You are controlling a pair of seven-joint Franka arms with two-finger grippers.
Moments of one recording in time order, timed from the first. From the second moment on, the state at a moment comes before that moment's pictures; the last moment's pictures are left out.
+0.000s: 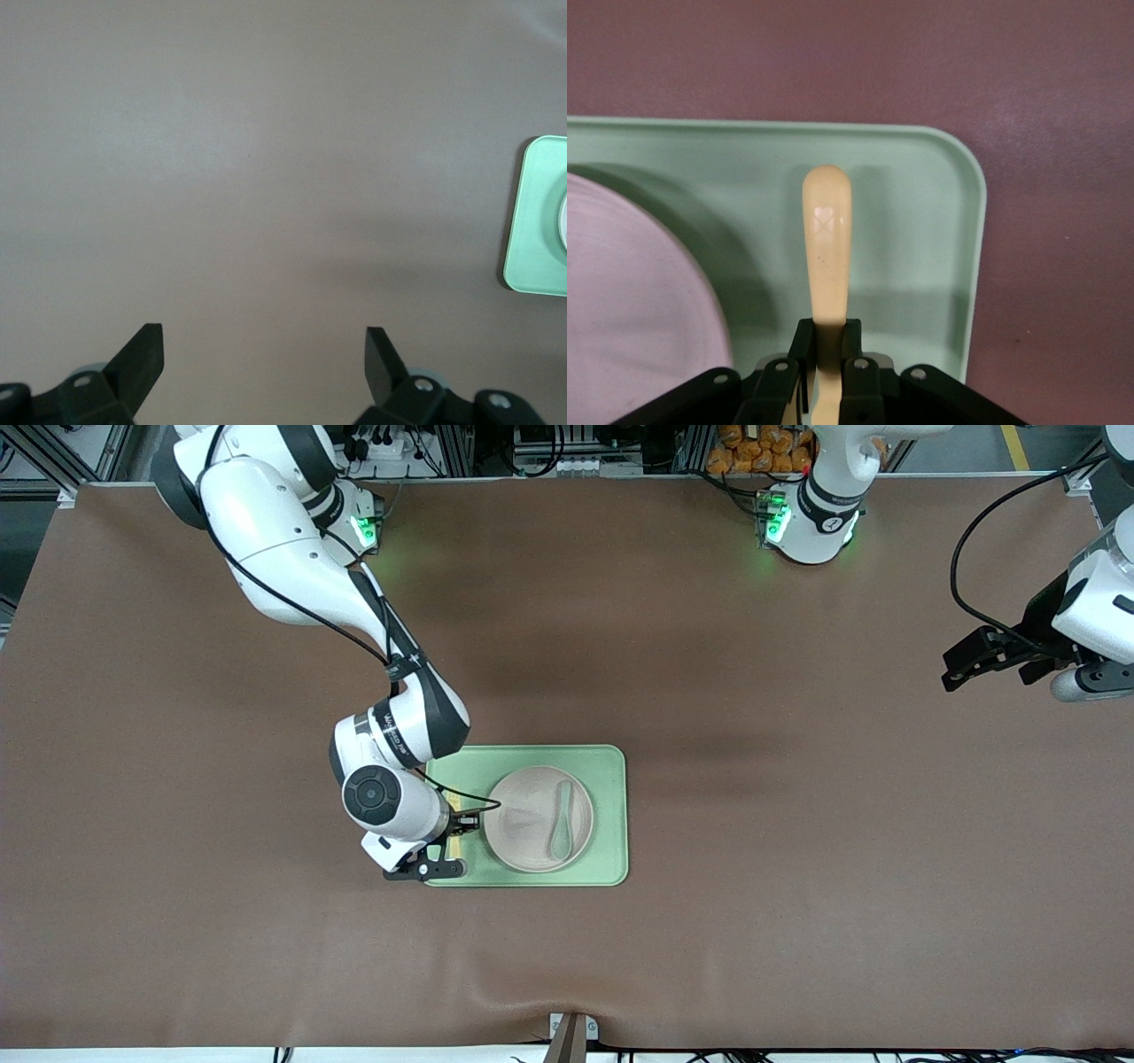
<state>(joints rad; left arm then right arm) -0.10 -0.01 0.01 -1.64 0.00 1.68 -0.18 0.40 0.86 0.04 -1.35 0.07 2.18 0.34</state>
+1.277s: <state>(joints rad) -0.10 -0.01 0.01 -1.65 0.00 1.68 -0.18 0.37 0.77 0.03 -1.34 0.07 2.08 0.34</state>
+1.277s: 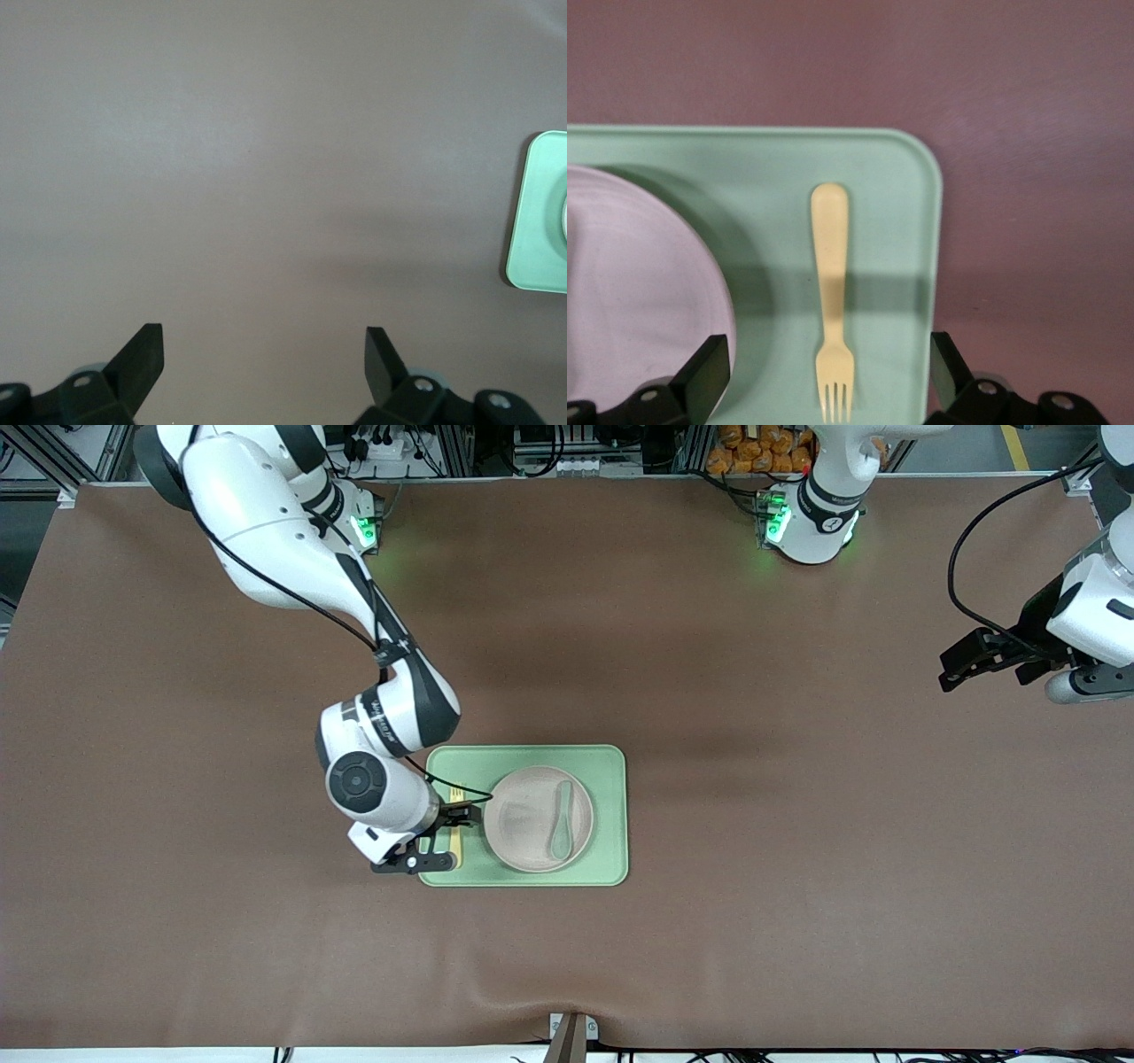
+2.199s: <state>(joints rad) -0.10 -0.01 0.01 -1.67 0.00 1.70 -0.18 -0.03 0.51 0.40 -1.30 -0.06 1.79 0.44</state>
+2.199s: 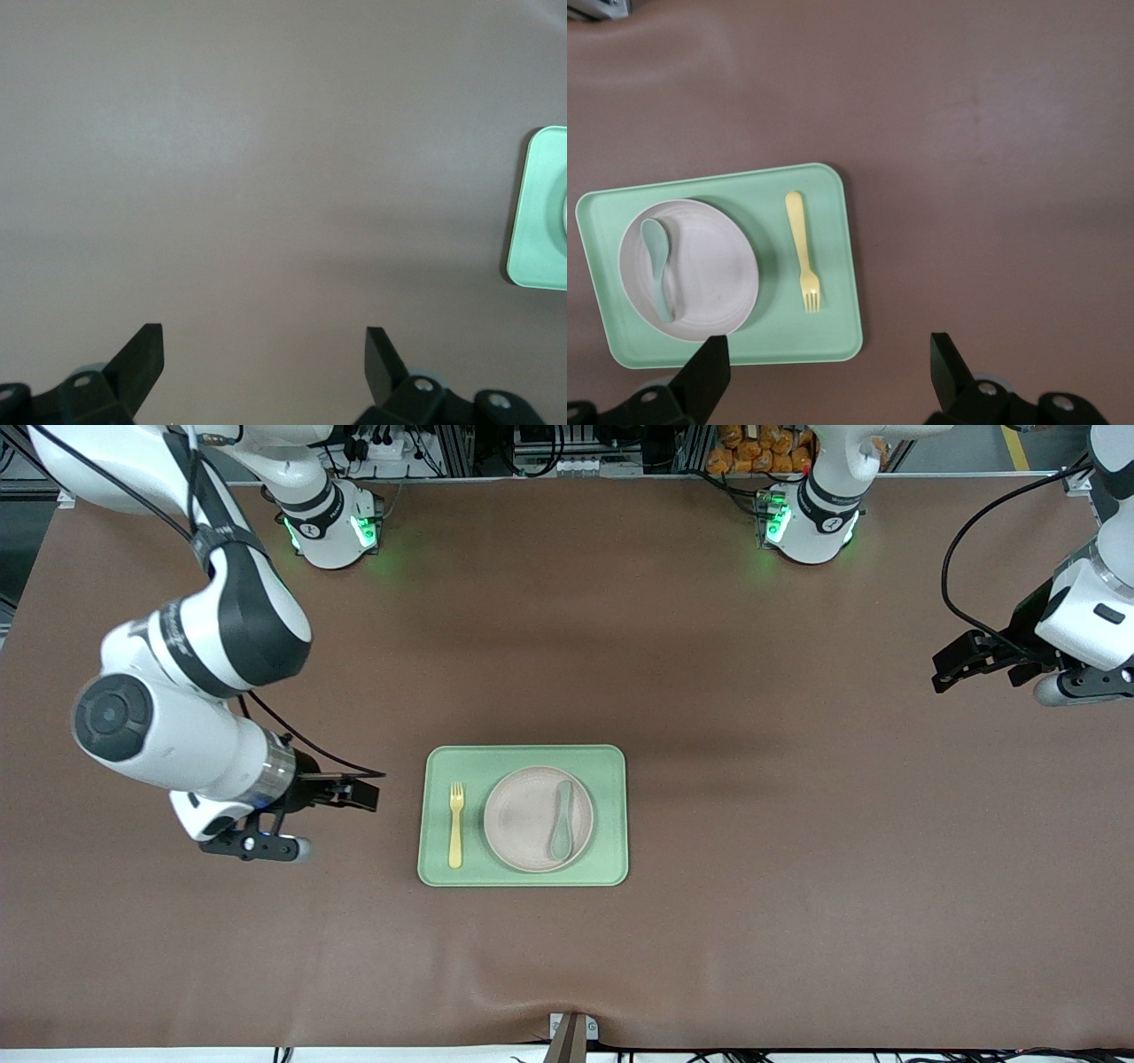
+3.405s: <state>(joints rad) -0.12 -0.01 -0.03 -1.66 -0.02 1.74 -0.18 -0.04 0.09 0.16 -1.34 0.08 1.37 0.29</state>
